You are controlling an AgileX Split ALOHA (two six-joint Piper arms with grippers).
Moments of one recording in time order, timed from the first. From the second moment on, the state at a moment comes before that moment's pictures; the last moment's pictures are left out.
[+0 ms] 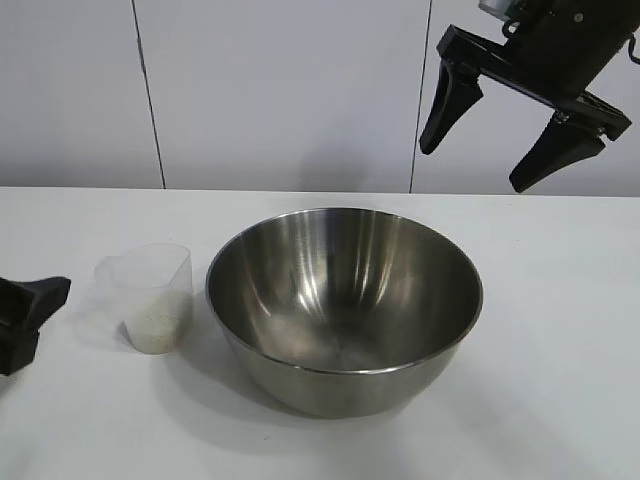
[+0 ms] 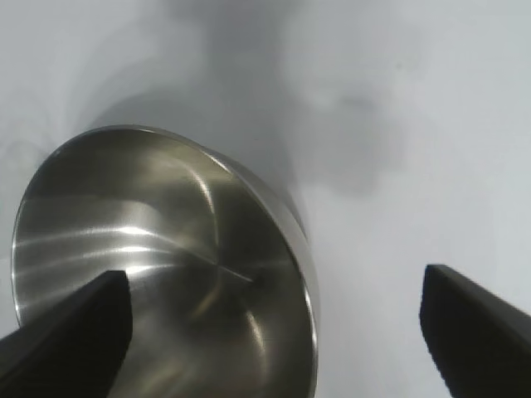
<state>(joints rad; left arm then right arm) -0.48 1.76 -0.13 -0.28 -1.14 0.32 0.12 1.82 -1.44 0.42 0.97 -0.12</state>
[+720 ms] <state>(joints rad) -0.34 2.00 -0.27 -0.16 -1.15 0.30 0.12 1.82 -1.44 0.41 0.97 -0.12</state>
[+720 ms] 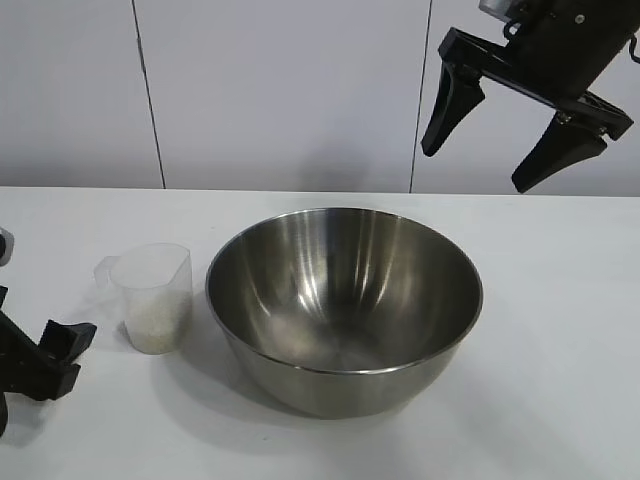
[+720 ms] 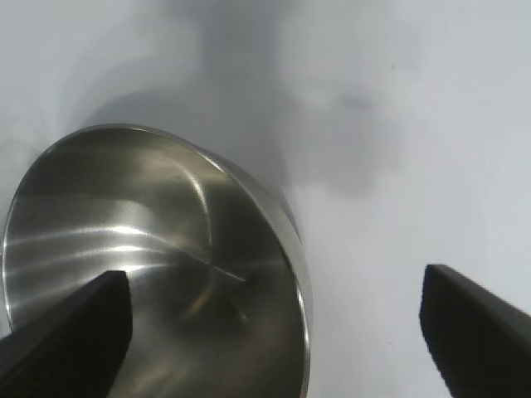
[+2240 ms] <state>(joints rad) -0.28 2.15 -0.44 -0.04 -1.16 0.24 0.12 1.82 -1.44 0.41 0.98 -0.12</state>
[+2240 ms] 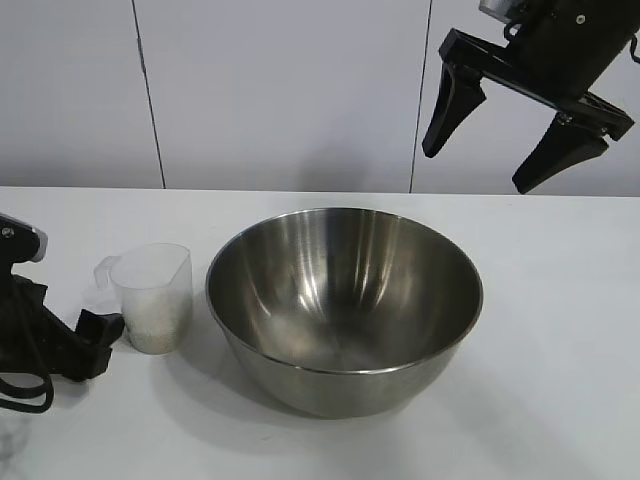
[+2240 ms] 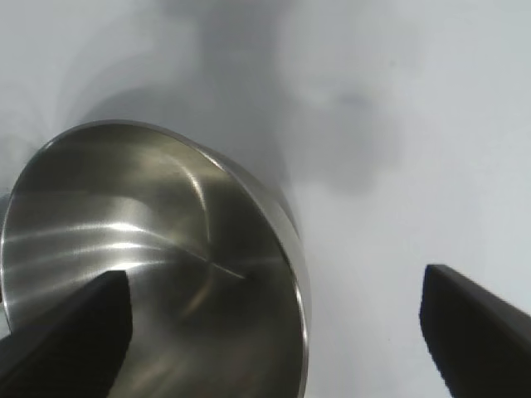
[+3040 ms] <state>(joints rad) -0.28 2.10 -0.48 -0.07 -1.16 0.22 0.12 1.82 -1.44 0.41 0.98 -0.12</state>
